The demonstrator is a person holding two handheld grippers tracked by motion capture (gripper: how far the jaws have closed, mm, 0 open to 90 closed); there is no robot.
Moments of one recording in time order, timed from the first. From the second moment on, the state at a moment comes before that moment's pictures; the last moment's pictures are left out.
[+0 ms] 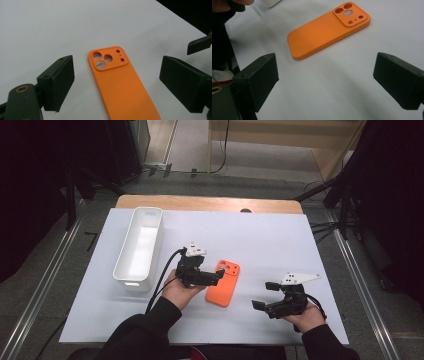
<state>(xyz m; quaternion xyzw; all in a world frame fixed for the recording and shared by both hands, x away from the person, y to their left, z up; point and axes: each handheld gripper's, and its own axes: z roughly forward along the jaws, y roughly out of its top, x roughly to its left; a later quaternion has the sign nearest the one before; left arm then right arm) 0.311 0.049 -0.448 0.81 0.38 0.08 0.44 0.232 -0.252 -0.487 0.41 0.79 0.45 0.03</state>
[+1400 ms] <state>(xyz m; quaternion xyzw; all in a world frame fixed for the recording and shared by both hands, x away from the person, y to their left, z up) 0.315 -0.002 -0.478 0.83 0.42 0.08 0.36 0.236 -0.248 -0.487 0.40 0.80 0.44 0.02</state>
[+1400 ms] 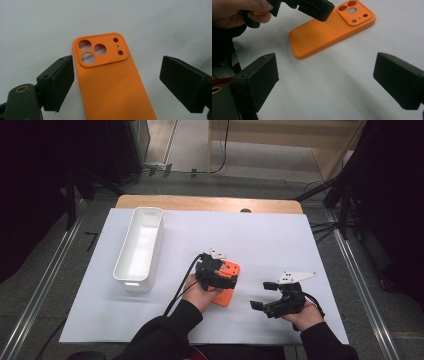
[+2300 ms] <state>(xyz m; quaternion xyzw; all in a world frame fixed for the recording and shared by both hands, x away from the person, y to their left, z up) 0.319 -0.012 -0.492 0.85 0.42 0.08 0.31 0.236 -0.248 -0.487 0.40 0.80 0.44 0.02</state>
